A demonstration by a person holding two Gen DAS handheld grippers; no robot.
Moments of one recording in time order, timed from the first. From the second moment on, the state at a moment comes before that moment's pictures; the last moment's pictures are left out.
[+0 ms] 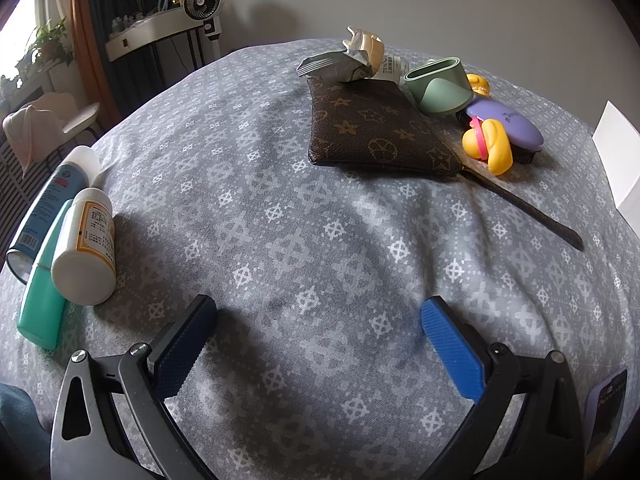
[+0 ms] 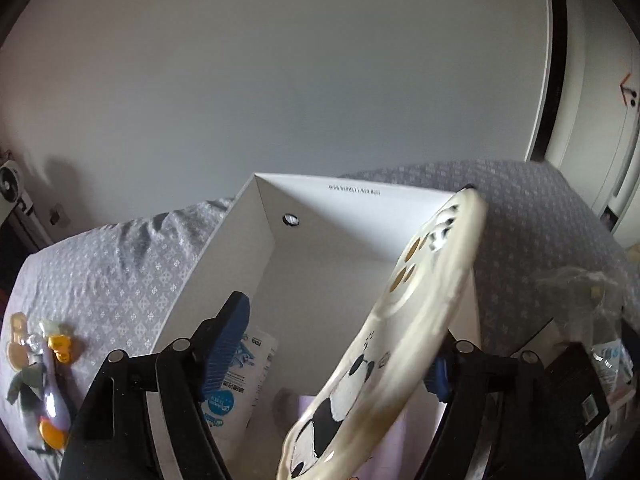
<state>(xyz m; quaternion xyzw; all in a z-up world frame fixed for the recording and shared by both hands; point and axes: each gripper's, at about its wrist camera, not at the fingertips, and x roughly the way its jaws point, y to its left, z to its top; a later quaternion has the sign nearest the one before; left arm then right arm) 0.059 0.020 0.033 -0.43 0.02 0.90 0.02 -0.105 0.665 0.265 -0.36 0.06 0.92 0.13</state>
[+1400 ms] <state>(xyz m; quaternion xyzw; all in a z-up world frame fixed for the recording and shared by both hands) -0.046 0.146 0.052 -0.43 0.08 0.89 0.14 -0.008 0.485 0.102 -0.45 -0.08 0.88 -0.15</state>
